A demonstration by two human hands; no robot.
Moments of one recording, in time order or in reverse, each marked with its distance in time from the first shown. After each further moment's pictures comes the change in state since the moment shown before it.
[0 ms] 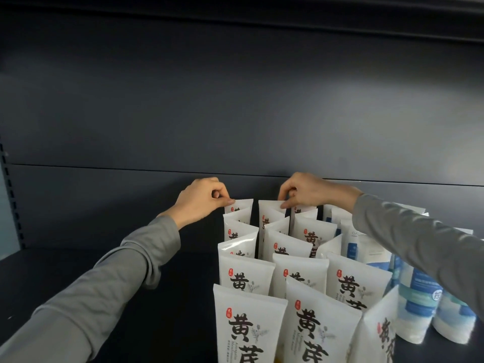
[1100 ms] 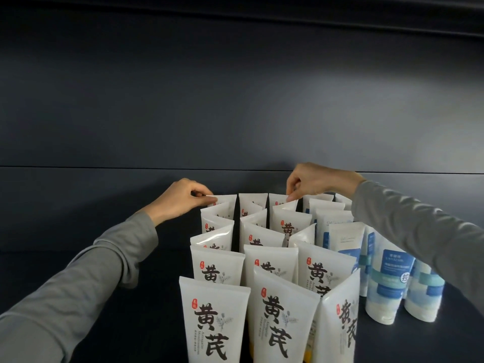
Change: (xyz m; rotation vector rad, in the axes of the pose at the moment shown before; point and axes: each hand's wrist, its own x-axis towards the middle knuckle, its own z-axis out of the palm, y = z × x) left_hand 0.001 0.002 0.001 -0.118 -0.143 -0.005; right_hand -0.027 0.032 -0.022 -0.055 -0.051 0.097
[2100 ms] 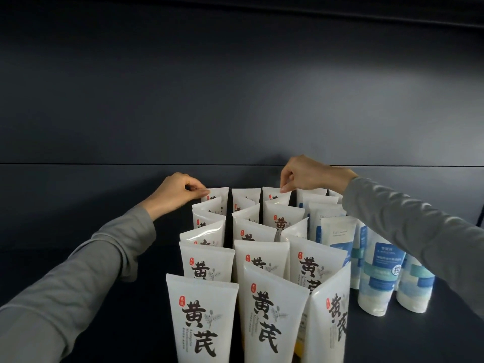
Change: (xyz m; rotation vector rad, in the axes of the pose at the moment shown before) left_hand 0.007 0.001 0.006 -0.012 0.069 -0.044; right_hand 0.009 0.010 0.009 0.008 0.118 -0.015
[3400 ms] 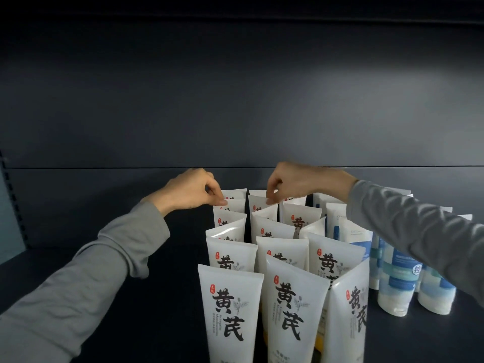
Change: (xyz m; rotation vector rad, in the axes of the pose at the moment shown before) left_hand -0.026 0.041 -0.039 0.226 -0.204 0.017; right_hand -0.020 -0.076 -0.005 0.020 -0.130 -0.121
